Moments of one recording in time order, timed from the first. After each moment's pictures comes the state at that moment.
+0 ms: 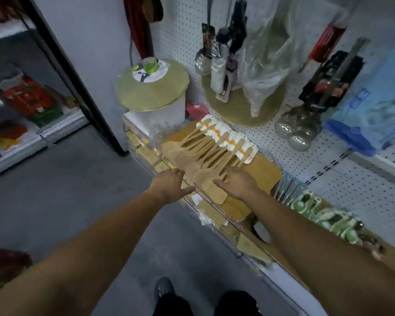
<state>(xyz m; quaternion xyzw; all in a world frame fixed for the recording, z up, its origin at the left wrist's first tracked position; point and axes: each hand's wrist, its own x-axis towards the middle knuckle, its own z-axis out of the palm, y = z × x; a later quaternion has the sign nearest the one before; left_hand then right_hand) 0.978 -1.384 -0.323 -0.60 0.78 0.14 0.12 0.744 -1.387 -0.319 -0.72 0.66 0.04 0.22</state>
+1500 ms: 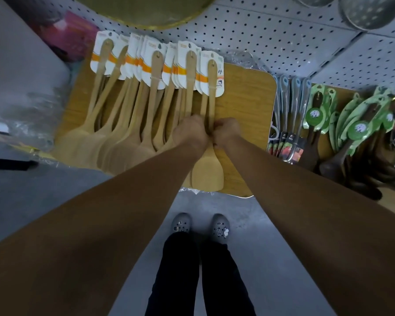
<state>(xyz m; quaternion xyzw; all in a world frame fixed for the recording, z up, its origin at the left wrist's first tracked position) 0.787 -1.597 -0.576 -0.53 0.80 0.27 0.08 0.697 -1.548 -0.589 -0.13 0.84 -0.27 0.46</state>
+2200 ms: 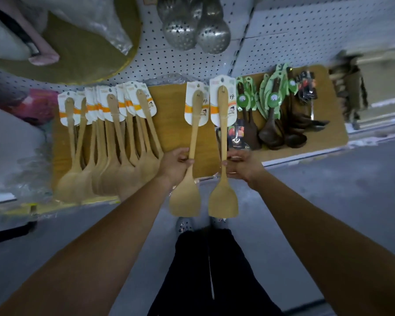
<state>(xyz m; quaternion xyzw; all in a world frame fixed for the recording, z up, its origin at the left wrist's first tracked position) 0.831 -1.506 -0.493 -0.45 0.63 0.63 0.06 0.707 -1.330 -0.475 0.06 0.73 -0.50 0.46</state>
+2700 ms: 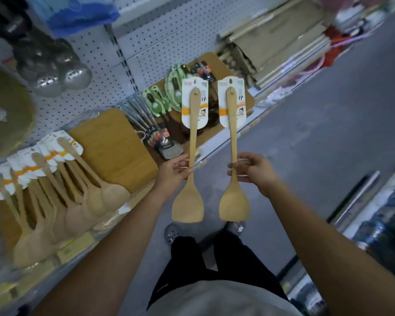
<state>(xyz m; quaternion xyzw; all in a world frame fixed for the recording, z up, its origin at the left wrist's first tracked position) 0.784 -1.321 -0.410 -0.24 0.70 0.66 0.14 0.730 -1.079 -0.388 0.20 0.70 -0.62 0.30</state>
